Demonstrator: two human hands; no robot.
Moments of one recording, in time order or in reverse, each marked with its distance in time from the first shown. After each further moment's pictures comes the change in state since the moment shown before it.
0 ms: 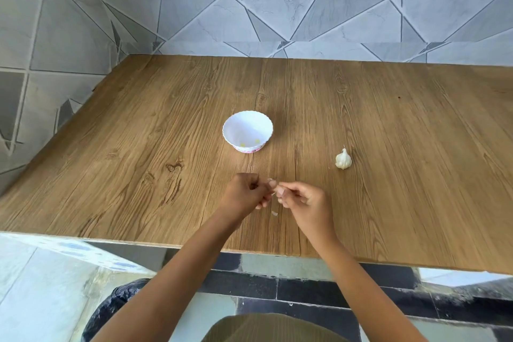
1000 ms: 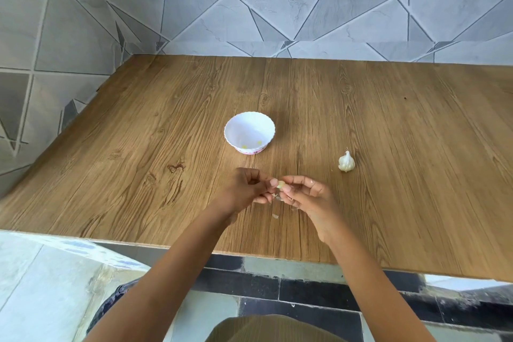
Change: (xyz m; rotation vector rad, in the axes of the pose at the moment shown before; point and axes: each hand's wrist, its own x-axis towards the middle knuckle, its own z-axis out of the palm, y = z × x) left_hand 0.004 0.018 -0.011 -0.131 -0.150 -0.053; right_hand 0.016 -0.011 -0.016 0.463 -0.183 0.532
